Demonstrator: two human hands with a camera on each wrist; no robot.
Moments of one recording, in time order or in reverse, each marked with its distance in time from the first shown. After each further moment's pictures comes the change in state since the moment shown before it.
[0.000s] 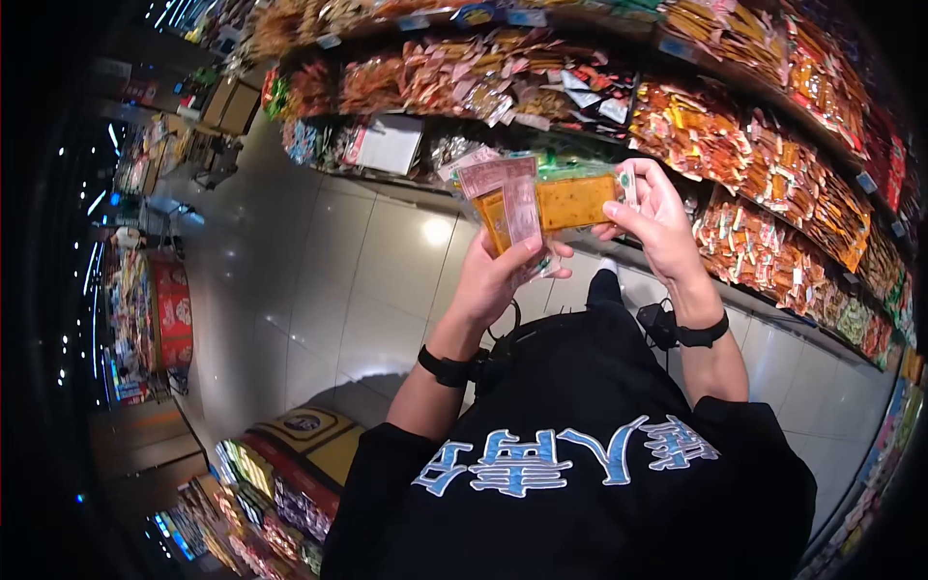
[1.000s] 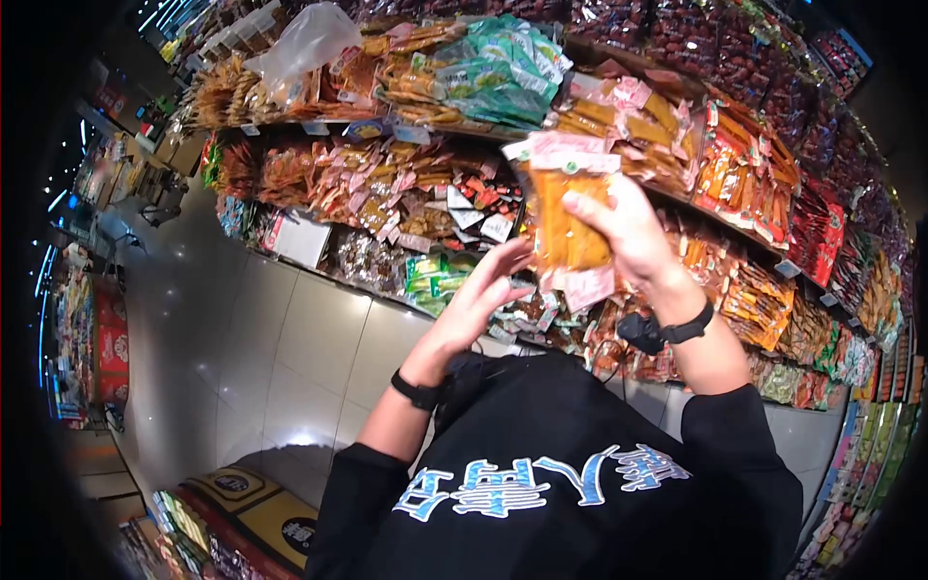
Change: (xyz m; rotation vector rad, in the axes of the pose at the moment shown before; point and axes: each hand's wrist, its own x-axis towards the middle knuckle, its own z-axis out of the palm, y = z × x) left_hand 0.205 -0.046 0.091 0.393 -0.216 0.168; right_hand 0.132 -0.169 -0.144 -0.211 -0.128 -0.174
